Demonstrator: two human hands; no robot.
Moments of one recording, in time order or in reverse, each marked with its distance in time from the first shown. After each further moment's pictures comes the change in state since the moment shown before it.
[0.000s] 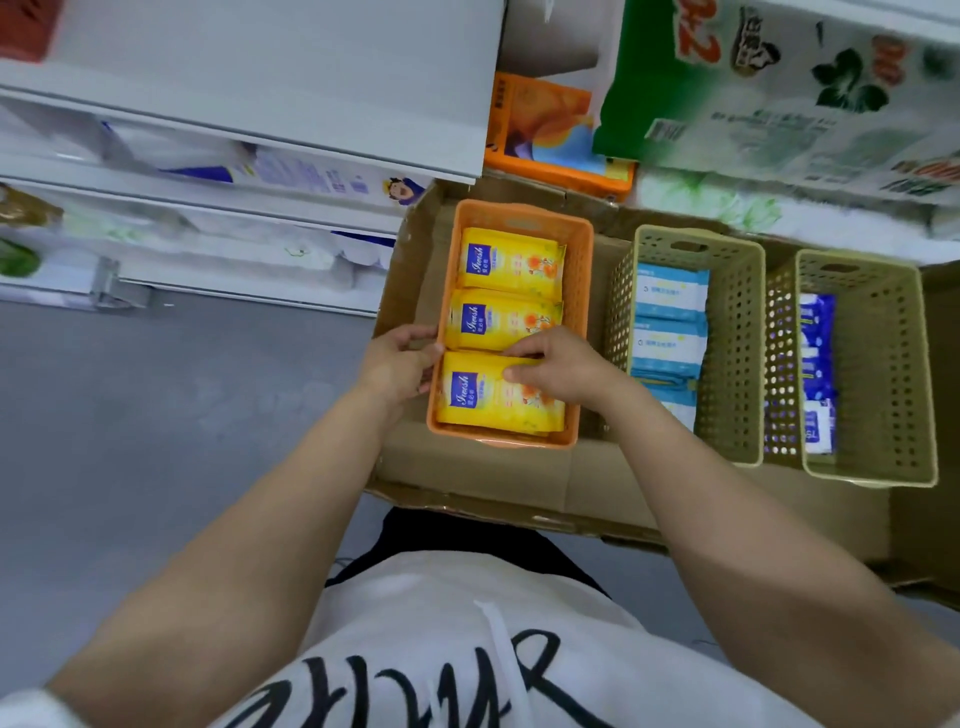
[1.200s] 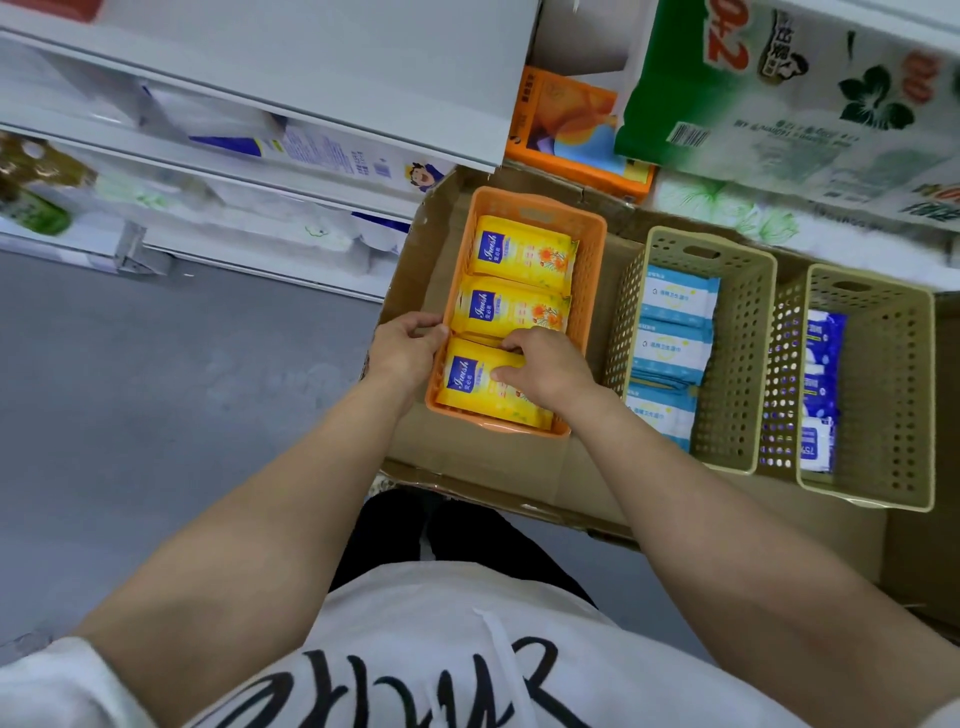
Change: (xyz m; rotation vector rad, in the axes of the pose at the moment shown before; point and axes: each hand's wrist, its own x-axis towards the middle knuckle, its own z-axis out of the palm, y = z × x) left_hand -0.006 -0.016 0.008 0.025 0.161 0.076; right_hand -0.004 -0.009 0.025 -0.411 0.172 -0.047
